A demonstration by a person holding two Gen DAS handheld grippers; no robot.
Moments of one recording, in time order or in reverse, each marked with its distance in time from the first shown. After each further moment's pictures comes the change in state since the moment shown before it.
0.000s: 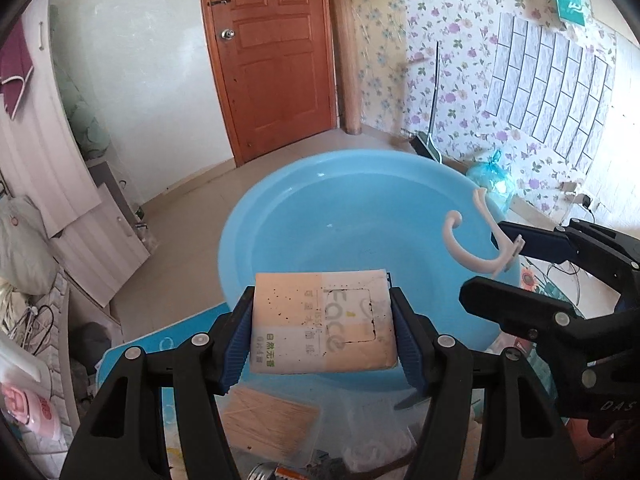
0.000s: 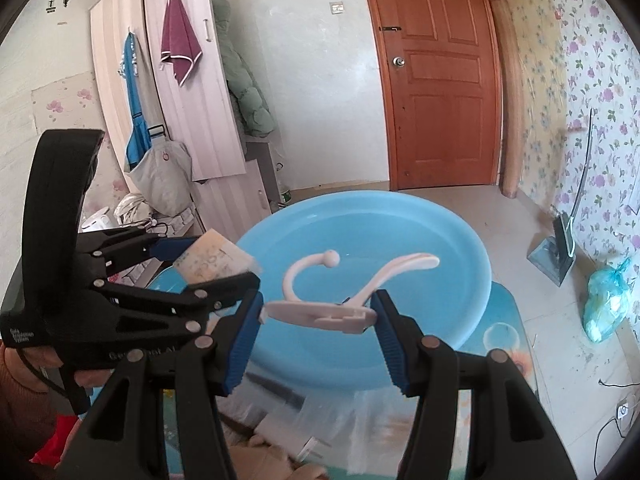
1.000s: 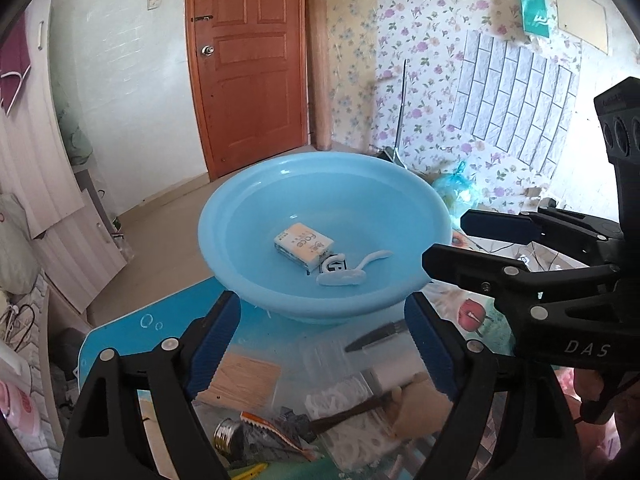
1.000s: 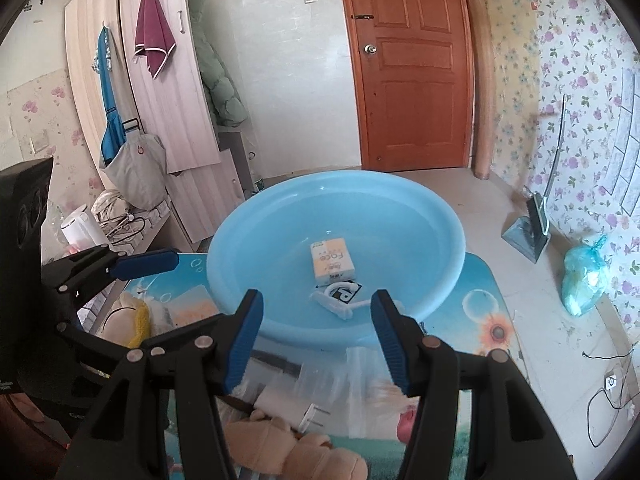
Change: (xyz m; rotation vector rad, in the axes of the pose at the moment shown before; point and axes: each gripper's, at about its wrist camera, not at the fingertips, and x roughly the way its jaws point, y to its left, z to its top) left arm -0.051 -0.013 -0.038 0.009 -0.086 -0.105; right arm -0.020 0.014 -0.012 0.042 0.043 -0.107
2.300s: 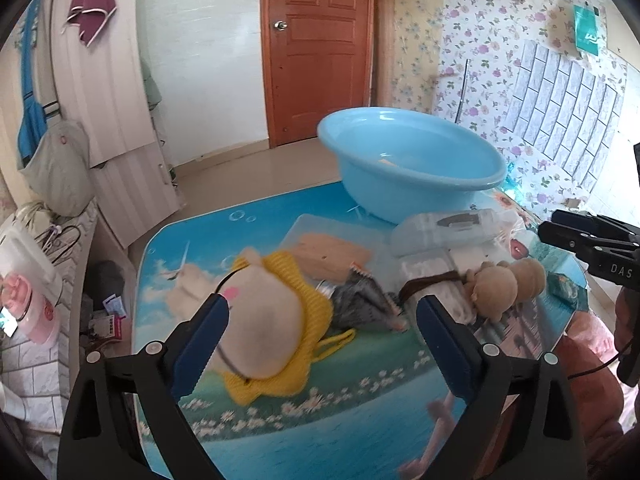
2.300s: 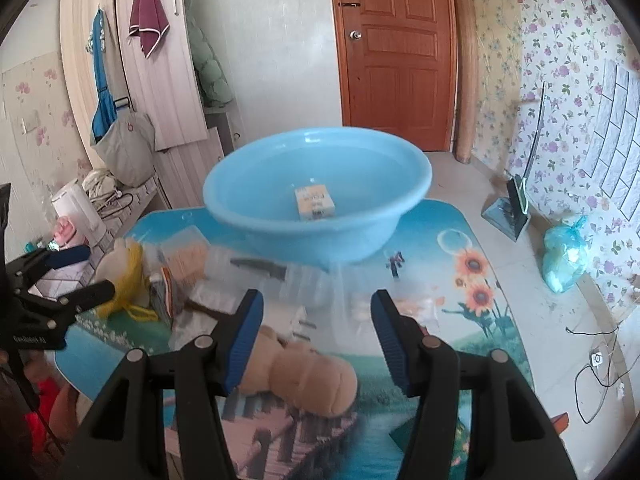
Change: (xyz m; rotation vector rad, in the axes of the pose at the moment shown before) left arm -0.063 0.057 -0.099 -0.154 0.046 0.165; right arm -0.030 -0.004 -0.059 0.000 0.055 -0.063
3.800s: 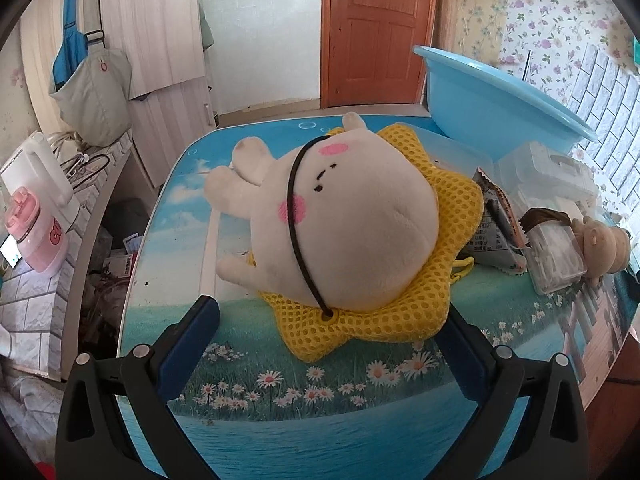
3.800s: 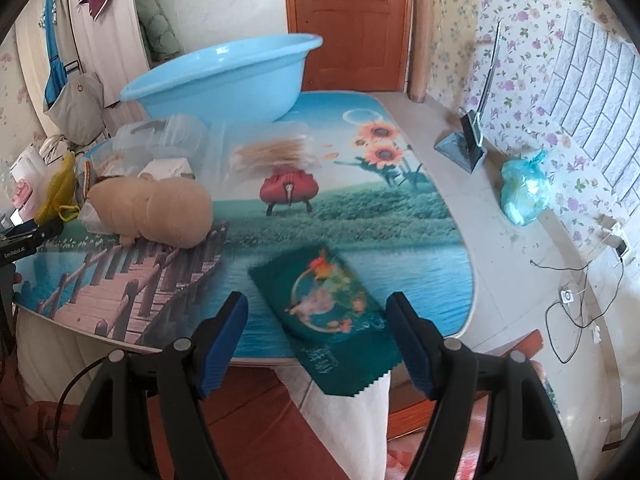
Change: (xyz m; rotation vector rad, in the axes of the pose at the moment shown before) left arm 0.056 0.043 -0.056 -0.140 0.108 0.124; right arm -0.003 -0.074 -0.092 0.058 0.192 -0.139
